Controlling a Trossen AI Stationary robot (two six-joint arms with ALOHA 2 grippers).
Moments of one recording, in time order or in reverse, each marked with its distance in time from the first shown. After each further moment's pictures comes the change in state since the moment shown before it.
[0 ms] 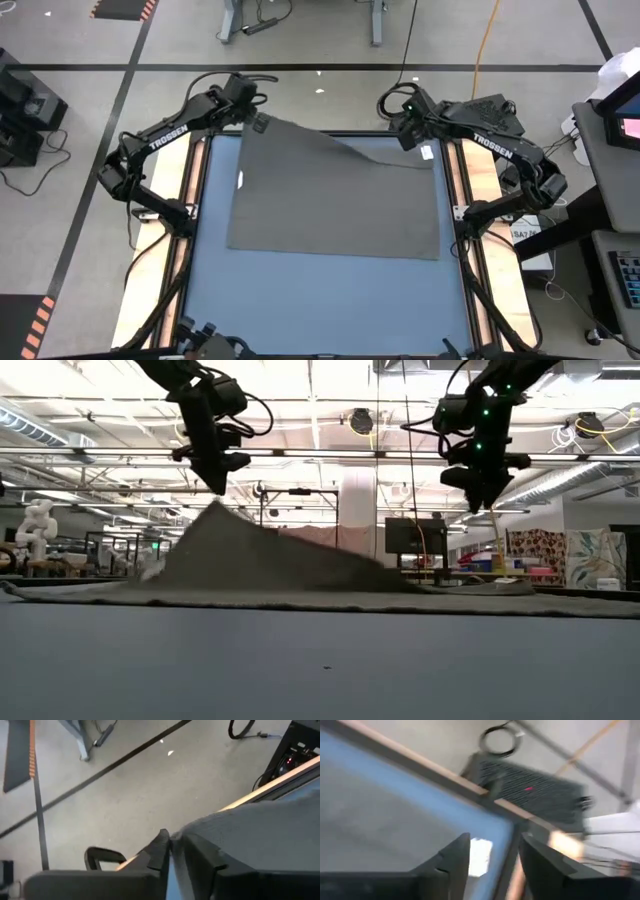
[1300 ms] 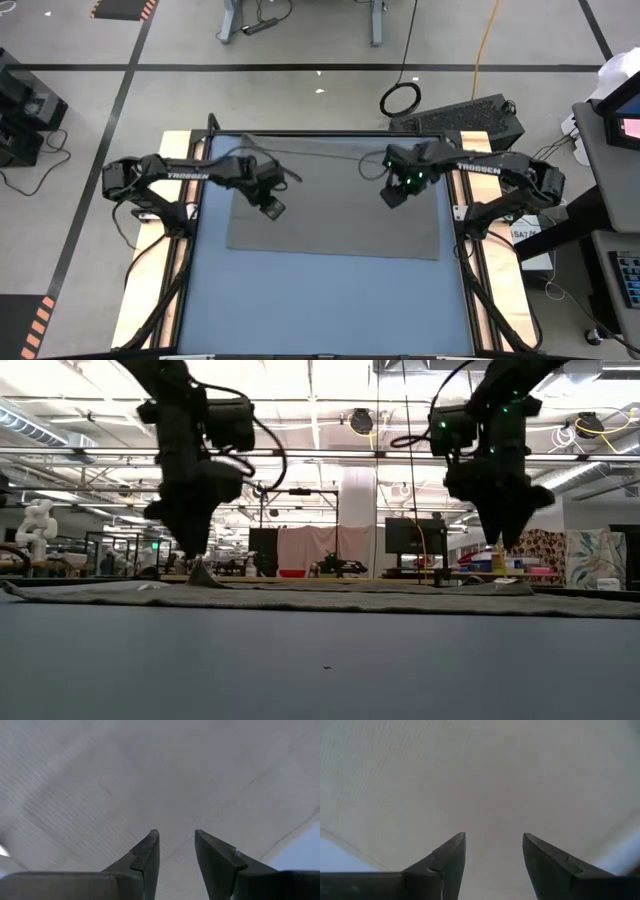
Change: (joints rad) left arm -0.531 0.000 -0.401 -0.036 0.496 -0.499; right arm 0.376 -0.002 -0.241 -0.073 -0.550 0.375
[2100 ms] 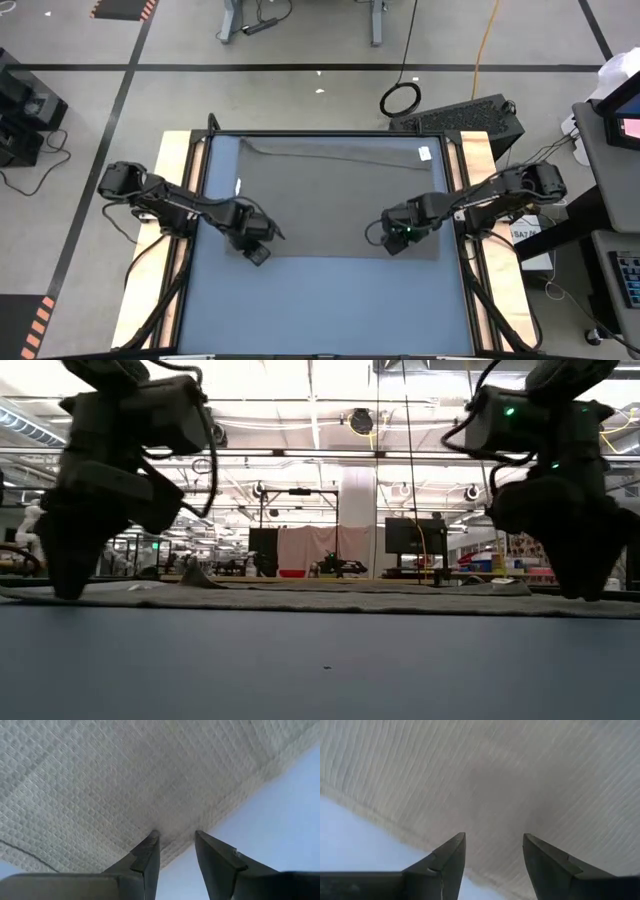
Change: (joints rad) left arm -0.445 0.000 -0.202 0.055 0.101 -0.449; right arm 0.523 0.000 -0.270 0.263 -0.031 0.558
